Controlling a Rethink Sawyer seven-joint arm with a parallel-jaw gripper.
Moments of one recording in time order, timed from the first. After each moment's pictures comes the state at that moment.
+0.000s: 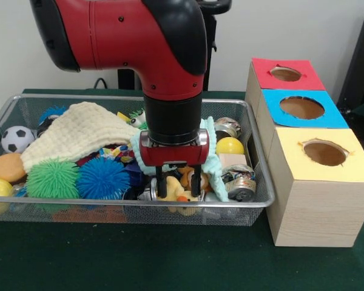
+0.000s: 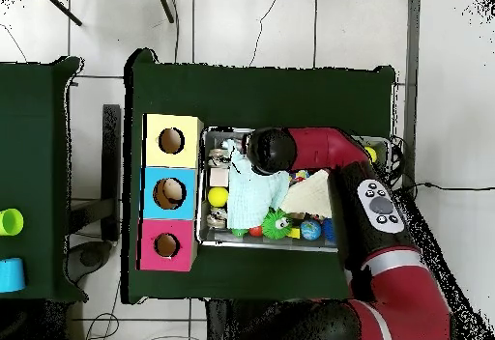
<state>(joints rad) -0.50 -0.42 0.38 1.37 -0.47 0.62 1.78</state>
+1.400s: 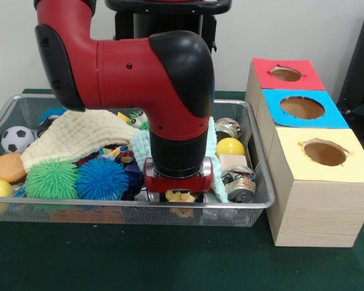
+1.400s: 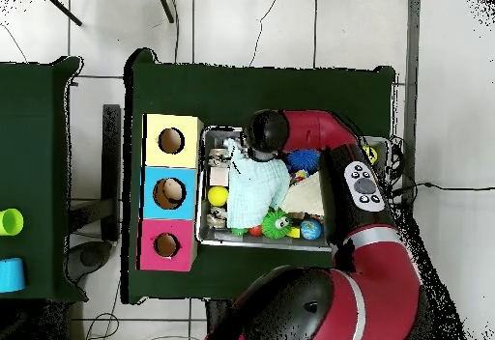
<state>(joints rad) -0.46 -0.29 0.39 1.17 -0.48 0.80 1.77</state>
